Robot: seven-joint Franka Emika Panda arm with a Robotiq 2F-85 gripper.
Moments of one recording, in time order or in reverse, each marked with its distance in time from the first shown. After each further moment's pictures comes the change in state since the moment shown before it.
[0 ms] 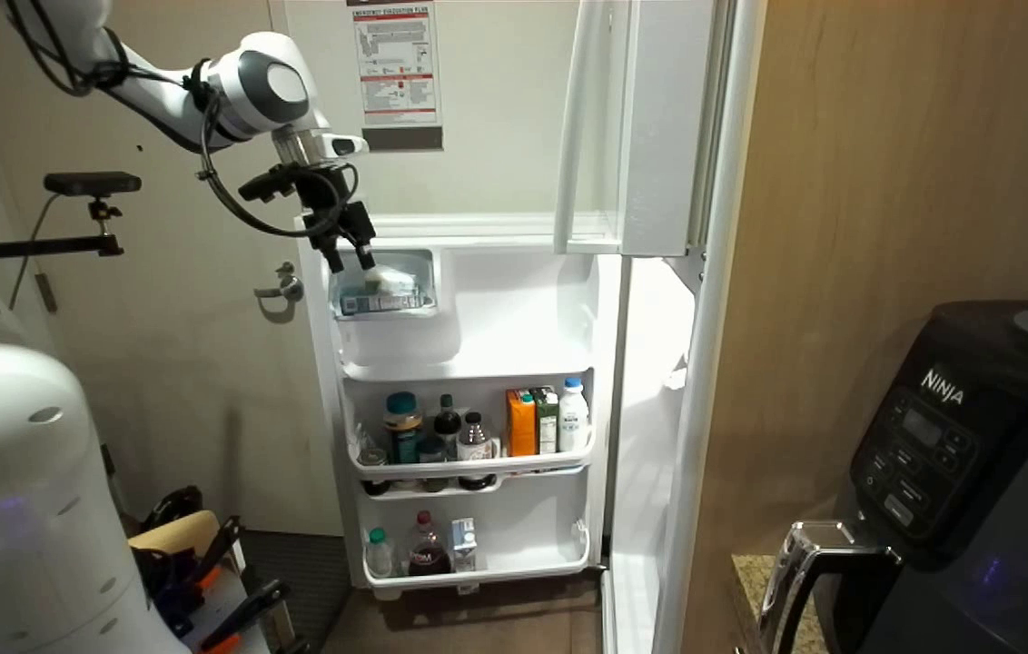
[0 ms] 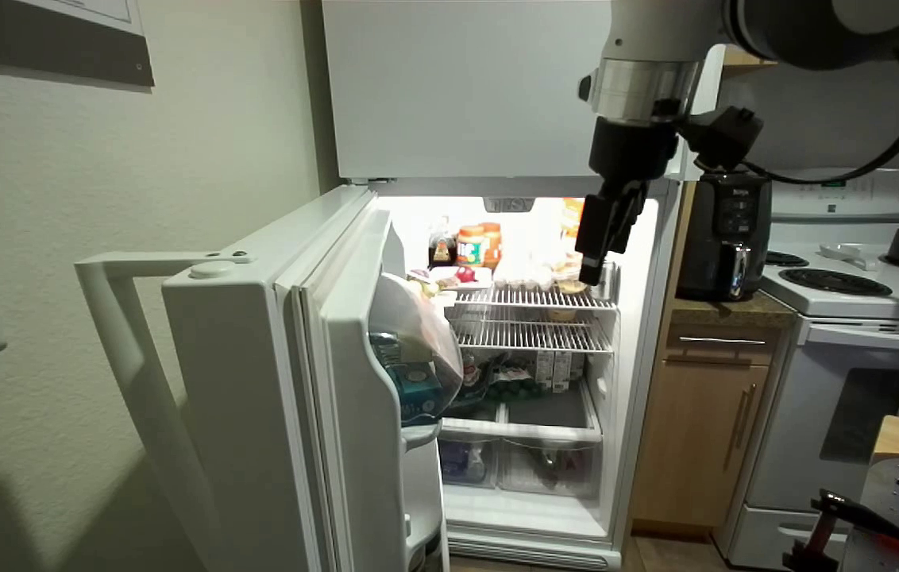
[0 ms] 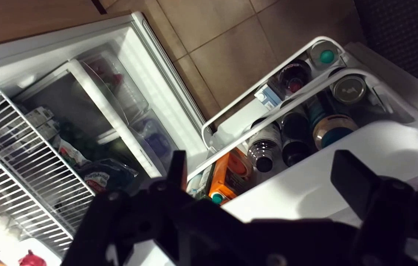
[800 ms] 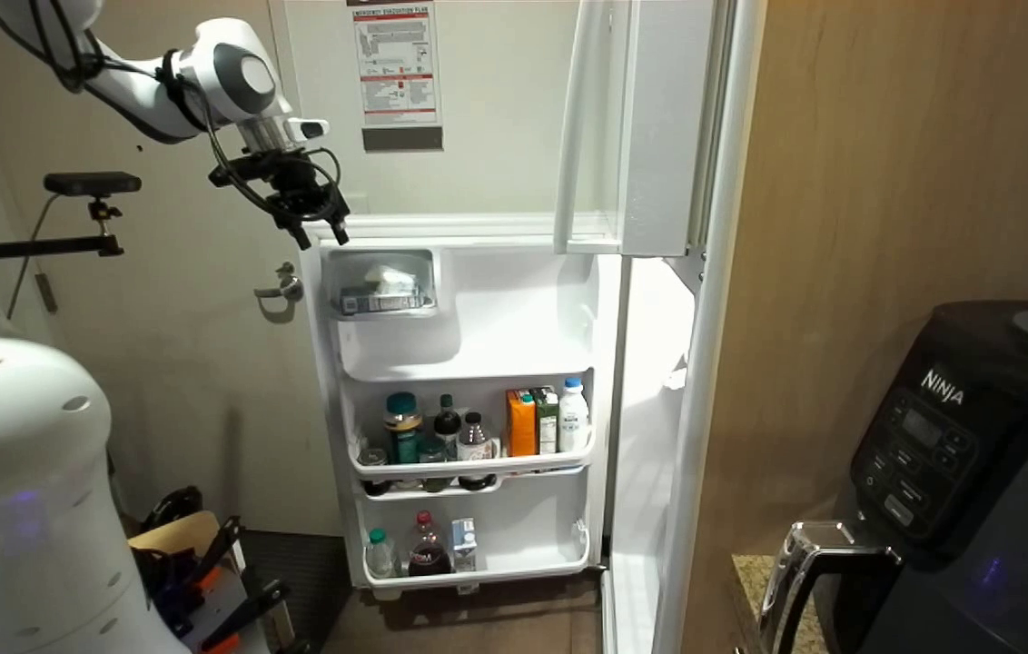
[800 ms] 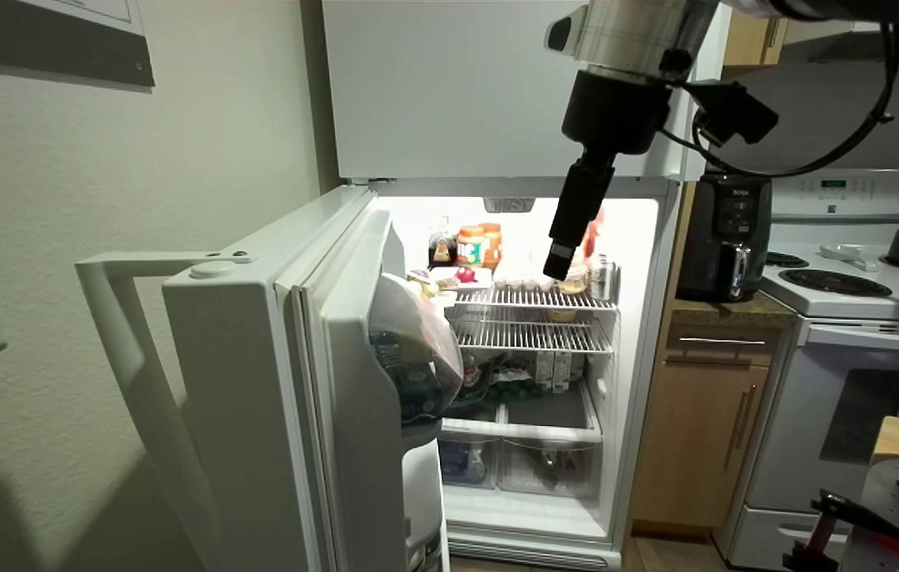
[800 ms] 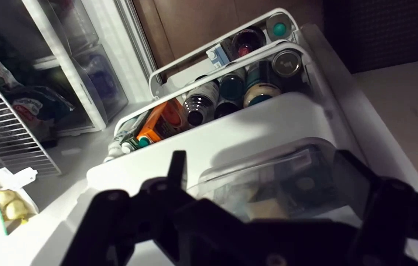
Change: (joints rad) arm 0.131 0.056 0.015 0.095 -0.025 0.087 -0.080
